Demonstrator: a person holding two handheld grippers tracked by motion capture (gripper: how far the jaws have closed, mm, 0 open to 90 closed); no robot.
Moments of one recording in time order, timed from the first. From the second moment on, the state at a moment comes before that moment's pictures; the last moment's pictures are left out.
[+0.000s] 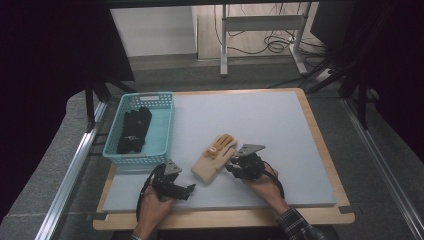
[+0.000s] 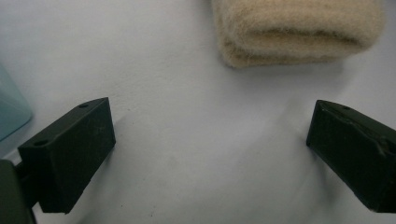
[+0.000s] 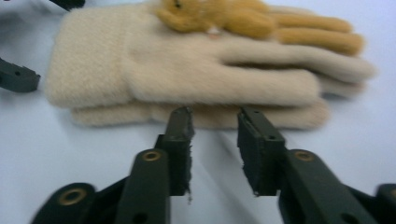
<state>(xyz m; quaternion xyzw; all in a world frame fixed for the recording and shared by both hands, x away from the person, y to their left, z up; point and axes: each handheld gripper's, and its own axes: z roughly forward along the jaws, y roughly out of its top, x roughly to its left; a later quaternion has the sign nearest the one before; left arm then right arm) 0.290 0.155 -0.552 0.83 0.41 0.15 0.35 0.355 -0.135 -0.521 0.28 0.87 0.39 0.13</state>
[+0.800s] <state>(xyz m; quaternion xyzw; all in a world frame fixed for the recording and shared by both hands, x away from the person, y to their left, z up) 0.290 0.155 -0.552 0.83 0.41 0.15 0.35 0.361 -0.235 -0.512 0.37 0.84 0.37 0.17</state>
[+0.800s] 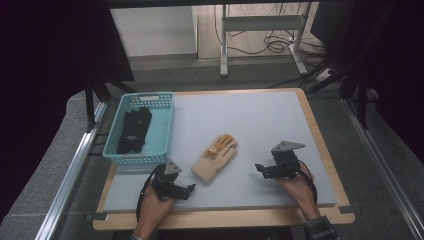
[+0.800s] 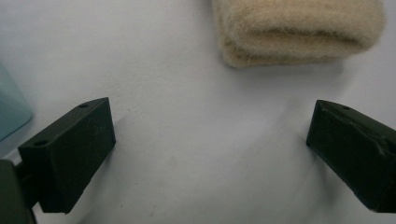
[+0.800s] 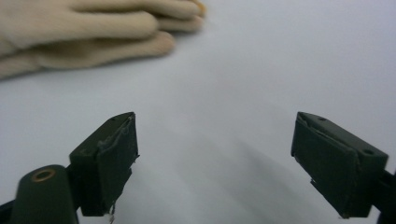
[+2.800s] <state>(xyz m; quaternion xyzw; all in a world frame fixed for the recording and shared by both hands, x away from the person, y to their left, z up) 0.299 0.131 -0.513 0.84 0.39 0.11 0.37 0.361 -0.253 -0.533 0.40 0.83 0.33 0.19</state>
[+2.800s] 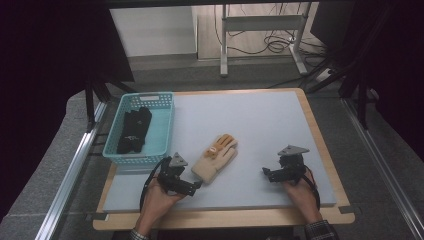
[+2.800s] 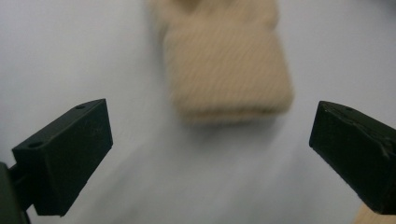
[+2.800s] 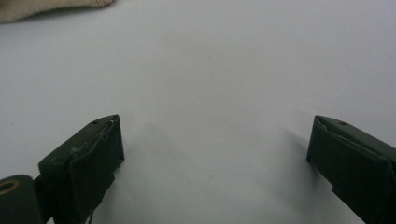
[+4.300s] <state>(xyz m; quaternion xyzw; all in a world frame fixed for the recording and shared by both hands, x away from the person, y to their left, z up) 0.378 0.053 -0.515 0.88 0.36 0.08 0.29 0.361 -0.253 -0.533 0.40 0.83 0.34 0.19</state>
